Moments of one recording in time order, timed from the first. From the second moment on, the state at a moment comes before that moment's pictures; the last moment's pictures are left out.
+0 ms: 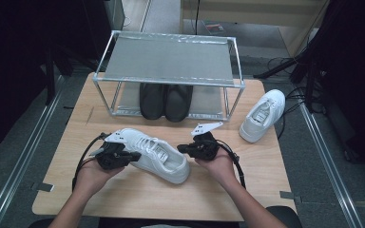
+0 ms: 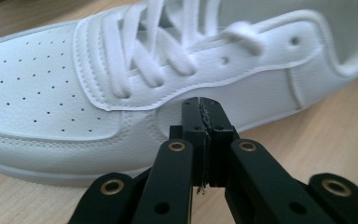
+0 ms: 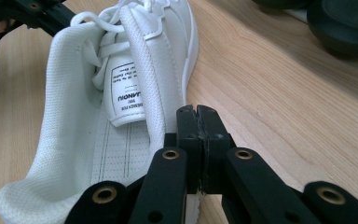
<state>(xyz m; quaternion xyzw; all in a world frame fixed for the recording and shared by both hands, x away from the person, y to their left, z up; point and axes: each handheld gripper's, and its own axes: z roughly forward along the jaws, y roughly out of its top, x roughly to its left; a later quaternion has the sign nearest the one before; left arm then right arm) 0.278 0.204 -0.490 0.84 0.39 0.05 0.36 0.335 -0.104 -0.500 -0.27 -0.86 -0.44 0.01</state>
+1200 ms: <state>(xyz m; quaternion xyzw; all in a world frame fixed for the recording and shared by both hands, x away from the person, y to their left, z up) 0.304 0.204 -0.498 0.85 0.35 -0.02 0.39 0.291 -0.107 -0.502 -0.26 -0.86 -0.44 0.02</state>
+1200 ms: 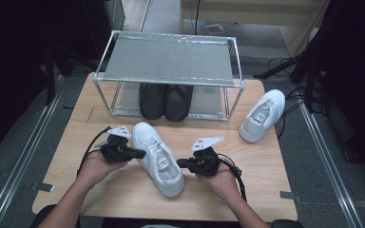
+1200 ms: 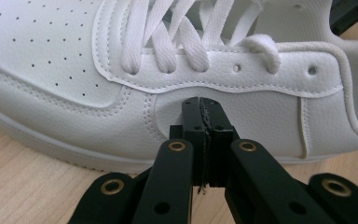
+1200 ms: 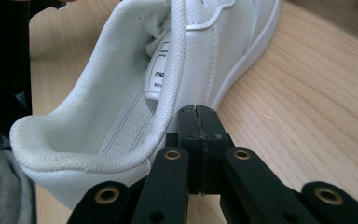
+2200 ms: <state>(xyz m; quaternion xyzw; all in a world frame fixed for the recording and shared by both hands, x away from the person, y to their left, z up) 0.325 0.192 -0.501 0.85 0.33 -0.04 0.40 0.271 -0.102 -0.502 -0.25 -0.87 -0.43 0.03</state>
